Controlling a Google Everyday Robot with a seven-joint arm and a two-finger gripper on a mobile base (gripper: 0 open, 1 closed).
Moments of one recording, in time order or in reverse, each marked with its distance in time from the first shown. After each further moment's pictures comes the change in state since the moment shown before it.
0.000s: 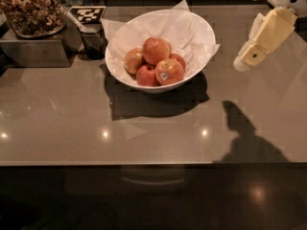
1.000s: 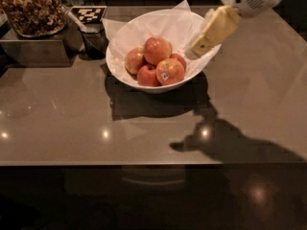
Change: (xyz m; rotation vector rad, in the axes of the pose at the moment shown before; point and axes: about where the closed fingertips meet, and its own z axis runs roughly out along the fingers) arm -0.063 -0.013 0.050 -0.006 -0.200 0.046
